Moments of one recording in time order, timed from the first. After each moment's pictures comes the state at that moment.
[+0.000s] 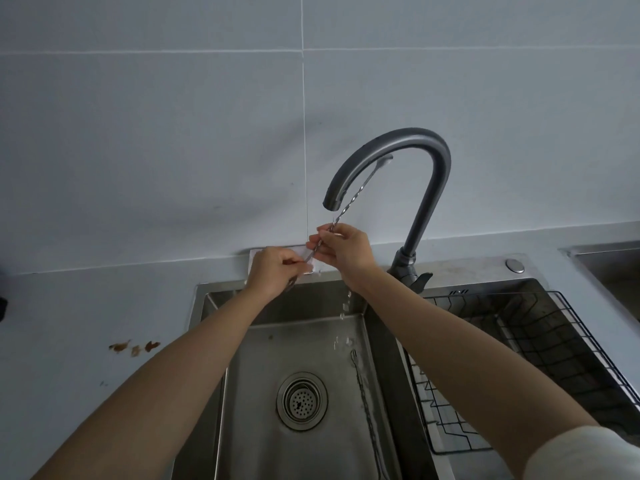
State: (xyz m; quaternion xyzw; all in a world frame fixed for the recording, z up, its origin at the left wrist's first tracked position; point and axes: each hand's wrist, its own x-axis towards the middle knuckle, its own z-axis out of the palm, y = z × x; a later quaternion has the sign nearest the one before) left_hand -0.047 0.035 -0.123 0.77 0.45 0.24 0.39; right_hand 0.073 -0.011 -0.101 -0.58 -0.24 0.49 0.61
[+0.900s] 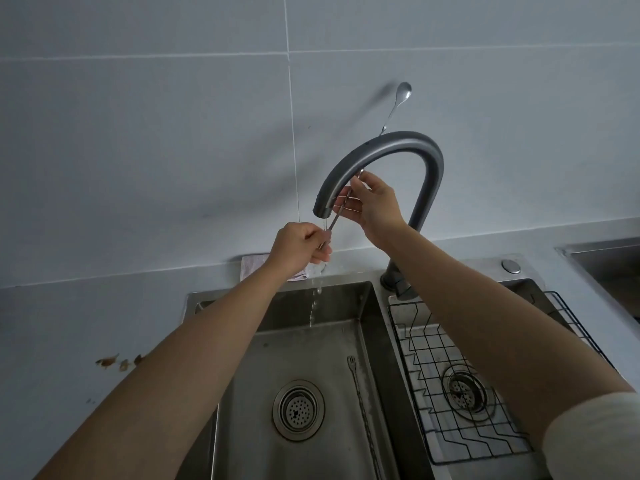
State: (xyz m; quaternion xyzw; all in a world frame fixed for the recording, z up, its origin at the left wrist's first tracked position) left_hand 0.004 0.051 -0.102 0.73 0.42 0.23 0.48; right_hand 0.133 0.012 -0.061 -0.55 -0.29 0.42 0.66
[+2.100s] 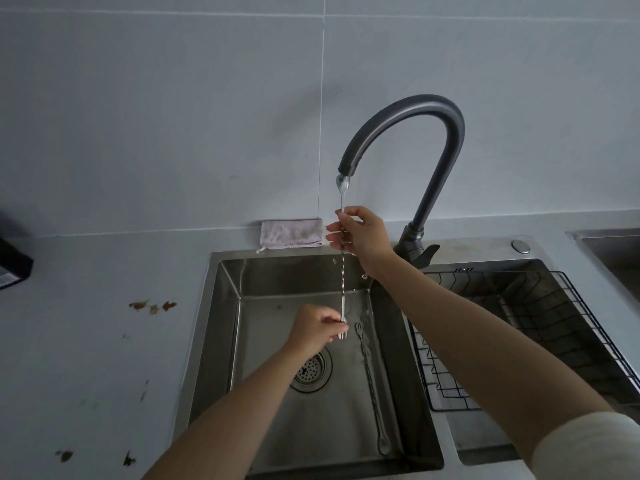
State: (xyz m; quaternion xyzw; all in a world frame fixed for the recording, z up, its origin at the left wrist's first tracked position) left_hand -0.065 -0.069 -0.219 0.67 0.45 0.15 0.57; right_hand 0.066 -0.042 -0.110 -0.60 -0.27 0.47 0.59
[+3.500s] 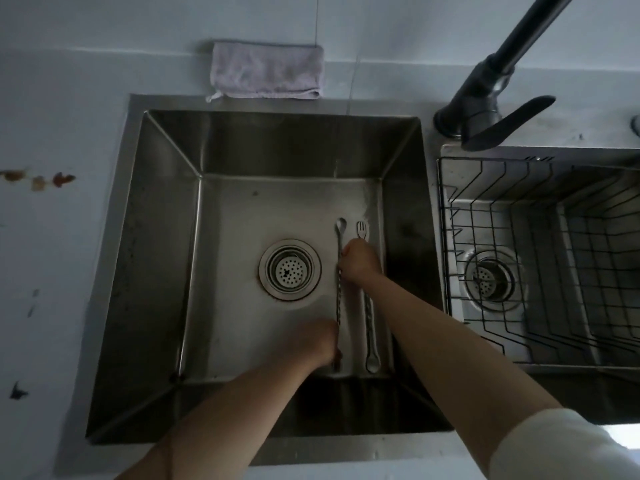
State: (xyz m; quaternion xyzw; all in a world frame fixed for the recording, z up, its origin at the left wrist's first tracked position) left_hand -0.051 -0.159 -0.385 0.72 0.44 -0.30 0.44; right_hand 0.067 -0.099 -0.390 -0.84 -0.32 0.43 0.07
